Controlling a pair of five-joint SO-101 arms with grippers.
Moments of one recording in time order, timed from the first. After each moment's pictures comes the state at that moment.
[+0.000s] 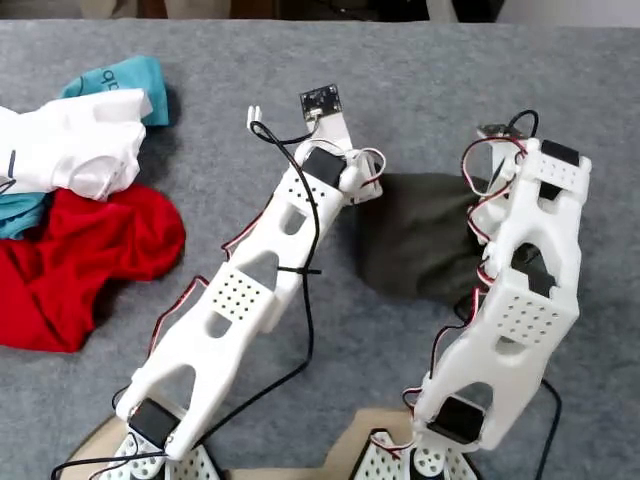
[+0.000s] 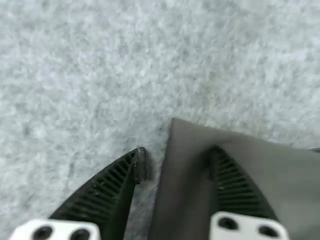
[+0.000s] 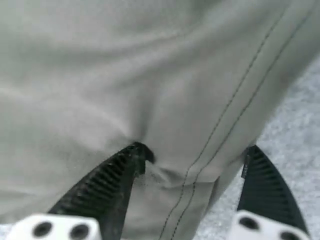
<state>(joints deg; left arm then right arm) 28.6 80.0 -92.9 80.2 33.9 21.1 38.4 -15.3 81.2 23.4</state>
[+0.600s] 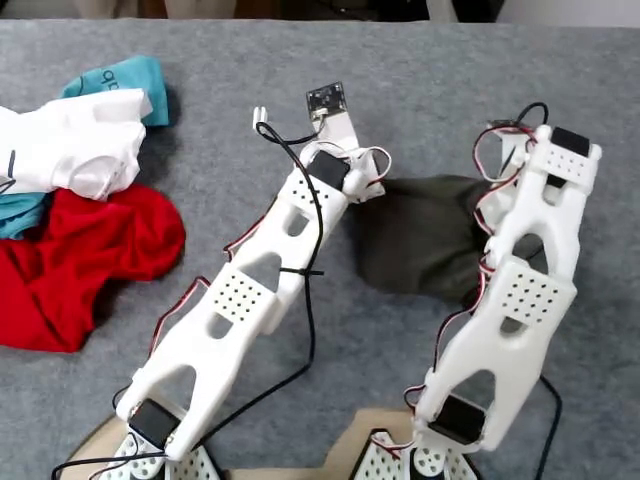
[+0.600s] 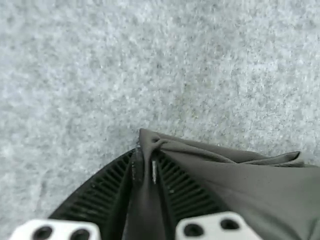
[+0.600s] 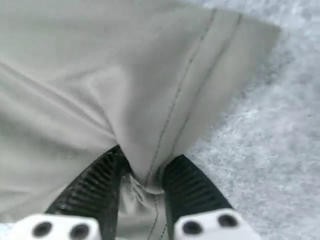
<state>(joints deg) 29.0 80.0 -90.5 74.3 34.2 23.1 52.1 -40.9 96.0 22.5</state>
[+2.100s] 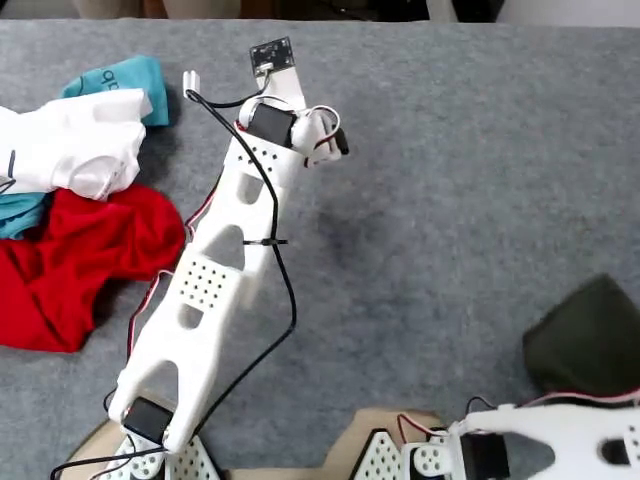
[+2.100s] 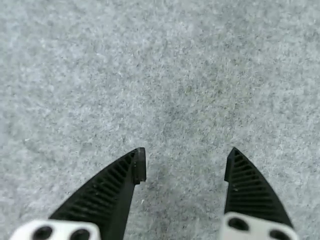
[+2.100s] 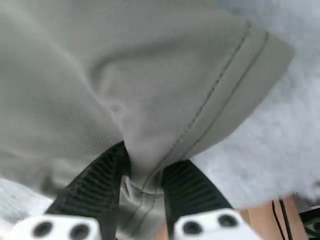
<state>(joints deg) 20.0 67.0 -92.9 95.2 25.1 86.4 52.2 -45.0 101.1 41.5</state>
